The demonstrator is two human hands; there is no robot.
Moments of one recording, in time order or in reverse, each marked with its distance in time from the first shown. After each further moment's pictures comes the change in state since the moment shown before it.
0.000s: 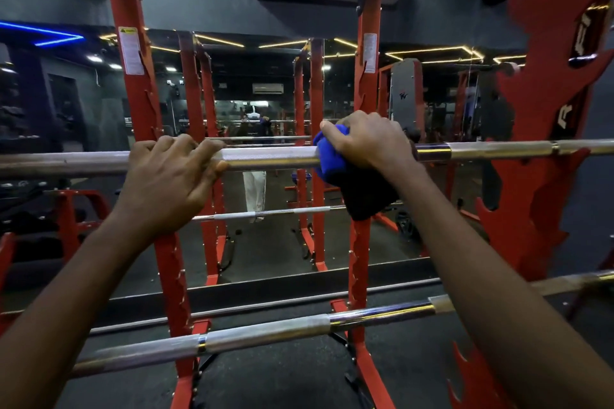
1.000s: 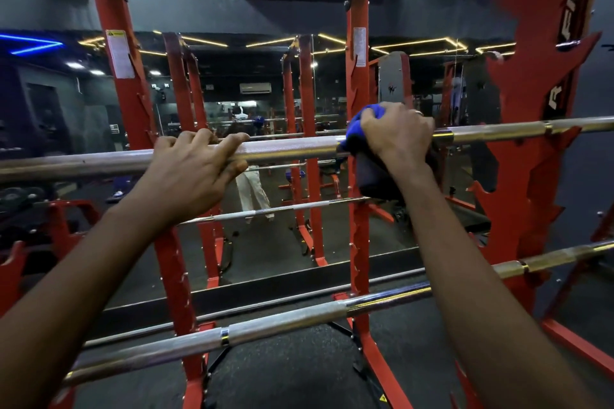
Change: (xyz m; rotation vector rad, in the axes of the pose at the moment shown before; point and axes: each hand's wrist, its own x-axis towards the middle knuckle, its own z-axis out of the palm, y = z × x) left_hand 0.014 -0.011 -0.005 0.092 -0.221 0.124; right_hand -0.016 -0.003 0.009 -0.018 0.349 0.452
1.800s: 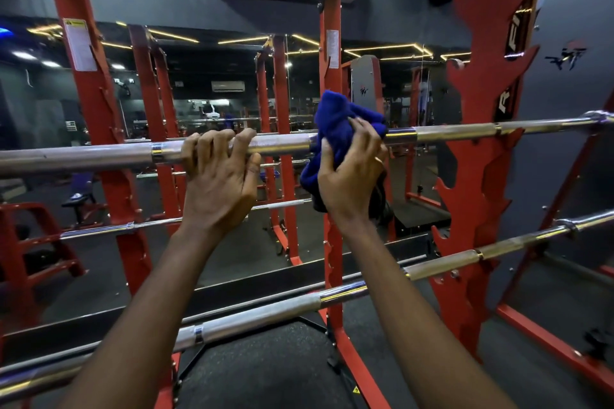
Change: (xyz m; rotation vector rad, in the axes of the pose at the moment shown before) left_hand 0.008 0.085 0.032 -0.347 0.364 -0.171; right_hand -0.086 -0.001 0.031 0.514 0.321 -0.088
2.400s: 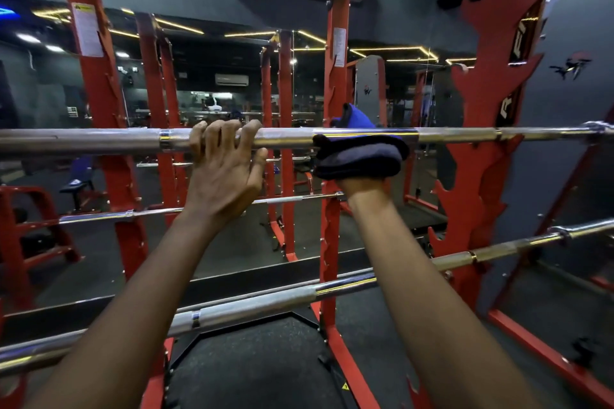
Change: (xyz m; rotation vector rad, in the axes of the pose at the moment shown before) left_hand 0.001 0.001 -0.002 0.068 -0.007 0.034; right_hand 0.034 0.055 0.017 0.920 -0.282 0.910
